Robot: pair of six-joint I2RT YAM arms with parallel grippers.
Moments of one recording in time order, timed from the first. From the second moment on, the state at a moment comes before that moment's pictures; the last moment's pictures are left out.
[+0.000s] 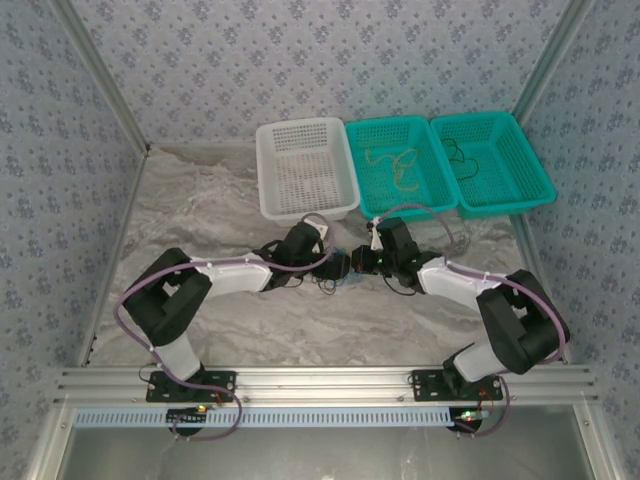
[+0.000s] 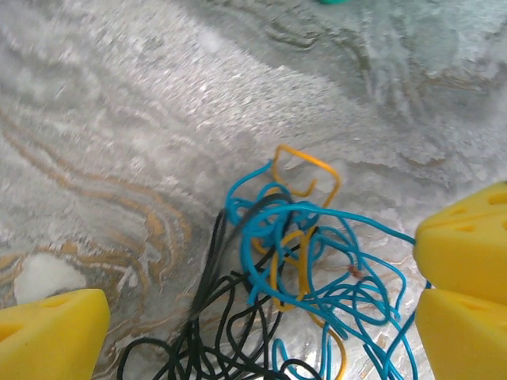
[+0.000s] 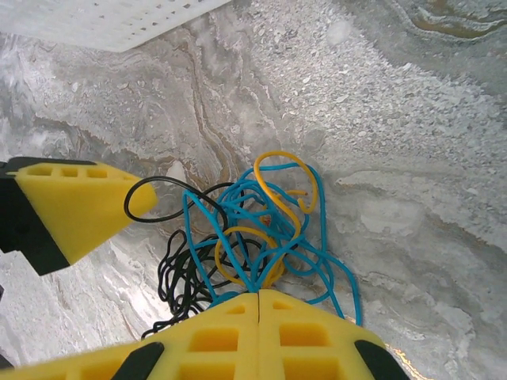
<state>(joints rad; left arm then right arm) -0.83 1.71 0.87 0.12 0.04 -0.45 0.53 1.46 0.67 0.02 -0.26 0.60</state>
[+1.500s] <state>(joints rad) -0.94 1.91 0.91 0.33 0.00 -0.23 0.47 1.11 0.65 -0.06 -0.13 0.75</state>
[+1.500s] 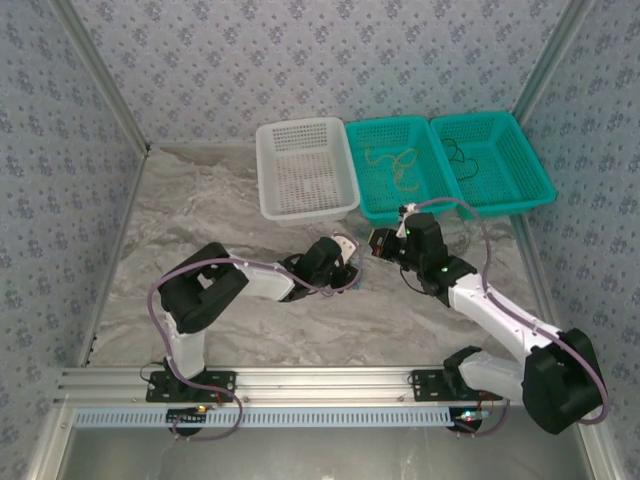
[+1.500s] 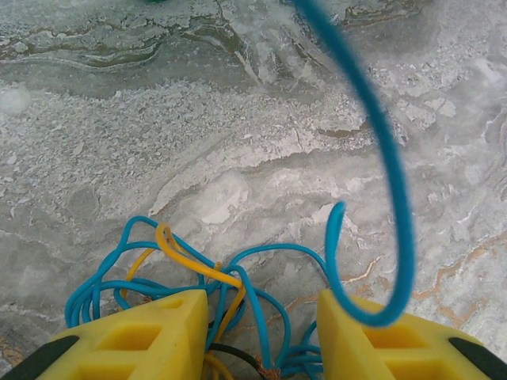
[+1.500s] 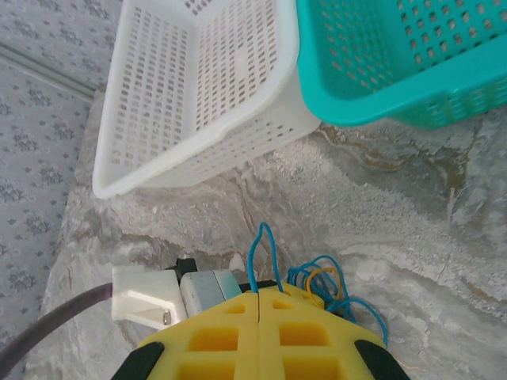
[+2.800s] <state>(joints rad) -0.82 1.78 0.99 0.34 0.42 -0.19 0.39 0.95 0.63 -0.08 -0.28 0.57</state>
